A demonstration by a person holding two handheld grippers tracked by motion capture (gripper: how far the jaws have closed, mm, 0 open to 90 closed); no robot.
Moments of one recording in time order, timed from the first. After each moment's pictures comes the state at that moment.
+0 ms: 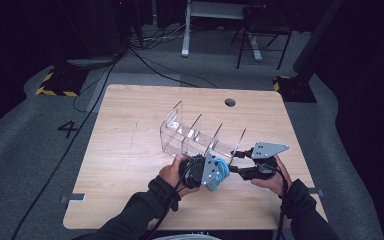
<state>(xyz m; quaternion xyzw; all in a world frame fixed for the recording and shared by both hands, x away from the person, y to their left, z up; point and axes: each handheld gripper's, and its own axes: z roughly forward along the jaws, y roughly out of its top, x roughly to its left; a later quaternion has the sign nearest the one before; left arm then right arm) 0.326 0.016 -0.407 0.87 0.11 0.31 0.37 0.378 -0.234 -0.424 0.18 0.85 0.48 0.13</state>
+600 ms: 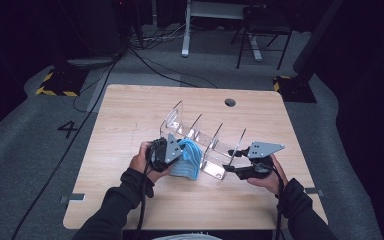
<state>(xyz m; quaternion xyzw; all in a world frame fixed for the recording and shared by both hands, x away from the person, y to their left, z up) 0.371 0.102 -0.410 0.84 0.23 0.32 0.37 0.383 -0.227 -0.428 0.17 0.85 0.48 0.12</state>
